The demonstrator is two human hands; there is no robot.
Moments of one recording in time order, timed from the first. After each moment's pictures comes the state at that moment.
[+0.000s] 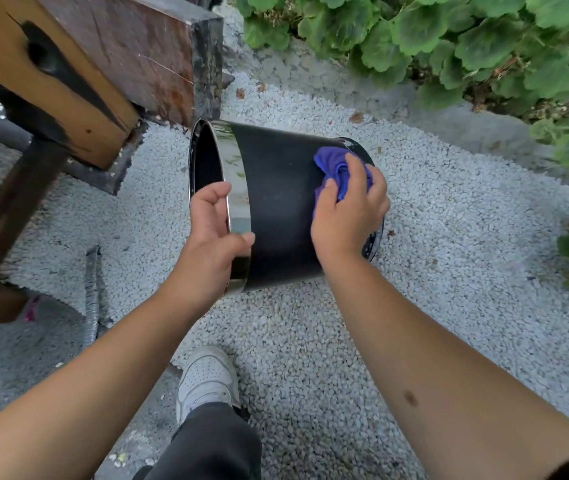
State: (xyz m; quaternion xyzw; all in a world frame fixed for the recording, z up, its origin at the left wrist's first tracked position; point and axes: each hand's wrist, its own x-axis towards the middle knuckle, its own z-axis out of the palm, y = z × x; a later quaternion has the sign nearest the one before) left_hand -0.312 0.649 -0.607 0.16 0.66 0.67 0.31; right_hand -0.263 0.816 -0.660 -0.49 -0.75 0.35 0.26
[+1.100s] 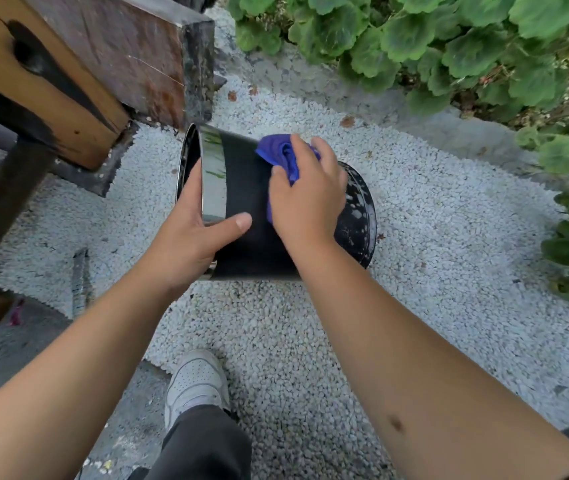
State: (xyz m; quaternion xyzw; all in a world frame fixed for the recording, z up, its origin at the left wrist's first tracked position) left_hand -0.336 0.657 -0.588 0.22 0.67 0.62 0.34; right_hand -0.288 0.805 -0.615 -0.40 -0.82 0.37 0.18
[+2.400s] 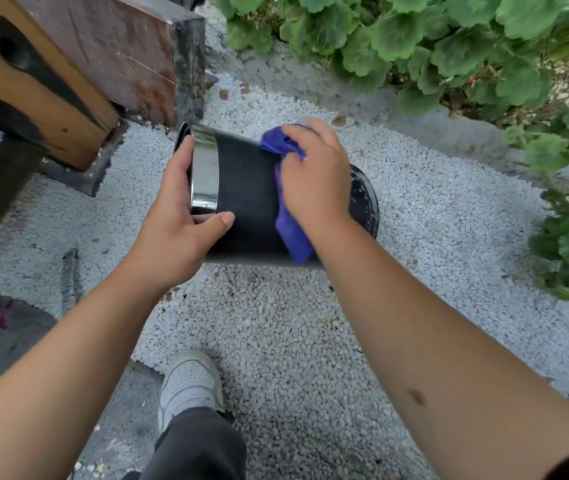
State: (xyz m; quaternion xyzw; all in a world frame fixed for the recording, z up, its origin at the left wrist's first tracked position) left_hand -0.340 0.654 -0.590 0.26 0.75 0.55 0.26; right_hand -0.290 0.833 -0.602 -0.36 -0.80 0.43 0.19
